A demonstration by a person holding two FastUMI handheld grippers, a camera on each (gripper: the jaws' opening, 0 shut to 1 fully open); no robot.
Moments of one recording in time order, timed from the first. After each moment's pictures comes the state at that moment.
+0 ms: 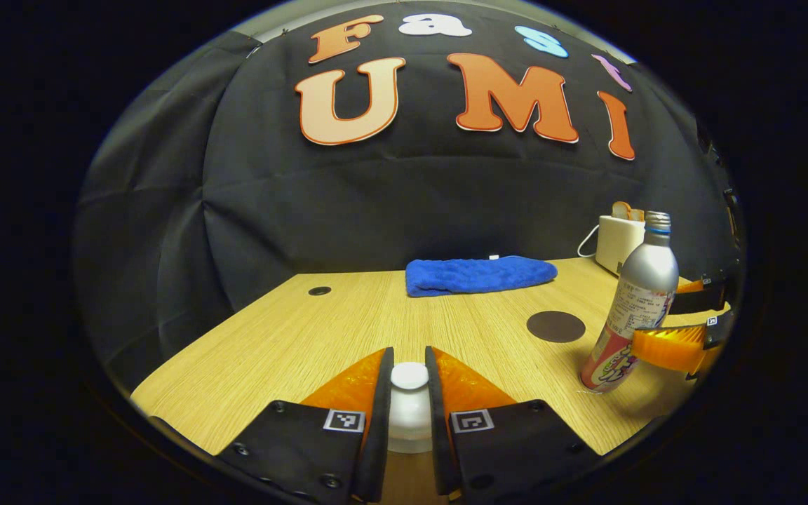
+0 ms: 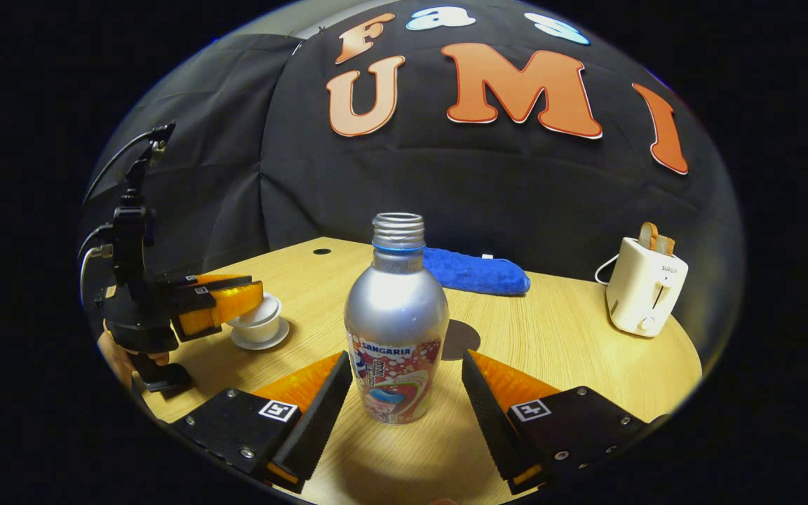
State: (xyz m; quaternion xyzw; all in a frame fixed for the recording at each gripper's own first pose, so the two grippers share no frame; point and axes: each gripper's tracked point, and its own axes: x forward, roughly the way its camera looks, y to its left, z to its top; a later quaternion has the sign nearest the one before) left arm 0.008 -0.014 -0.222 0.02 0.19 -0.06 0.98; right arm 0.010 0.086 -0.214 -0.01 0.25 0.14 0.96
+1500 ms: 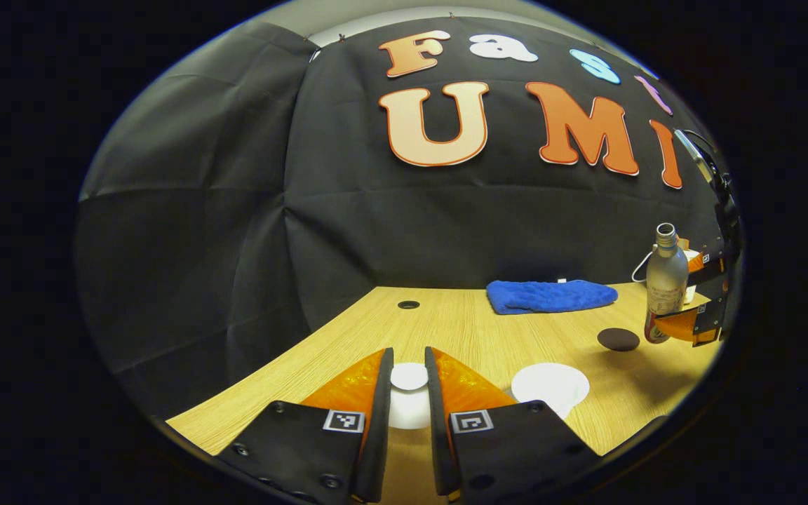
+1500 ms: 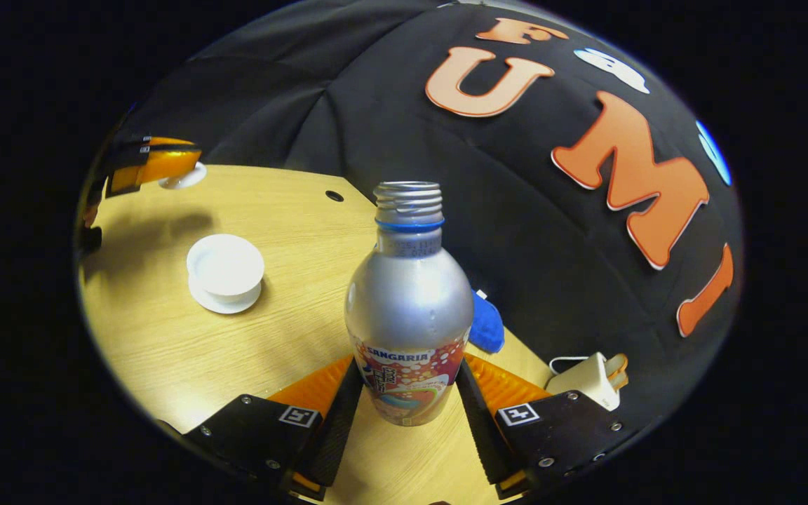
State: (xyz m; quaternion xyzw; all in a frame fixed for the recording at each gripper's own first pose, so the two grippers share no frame) left arm -0.019 0.129 -0.187 0.01 0.16 0.05 0.98; right arm 0.067 0.117 -0.174 -0.33 0.24 0.17 0.90
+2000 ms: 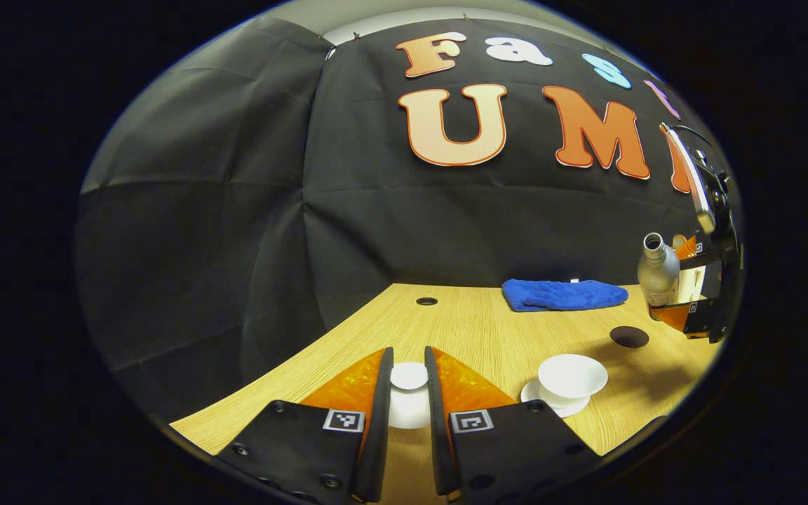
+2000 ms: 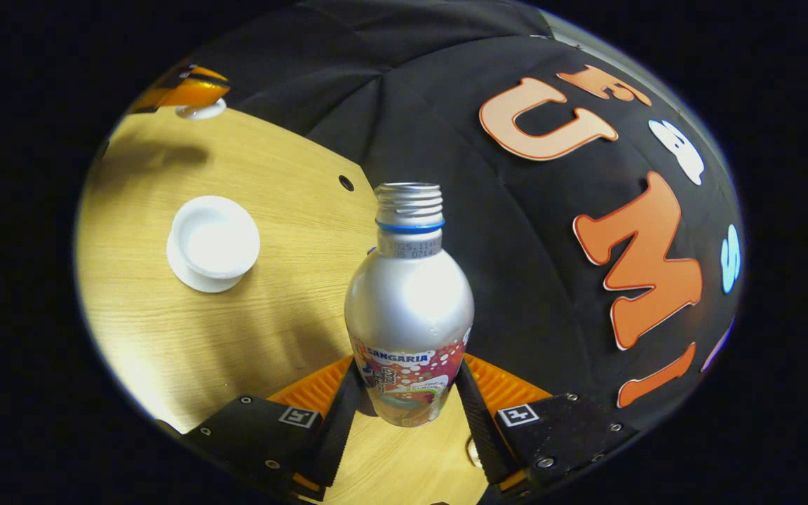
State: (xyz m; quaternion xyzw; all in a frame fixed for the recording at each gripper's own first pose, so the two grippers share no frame) left arm -0.035 0.160 -0.191 0.00 0.17 0.07 0.98; right arm 0.083 0.131 -0.161 -0.48 0.19 0.16 0.84
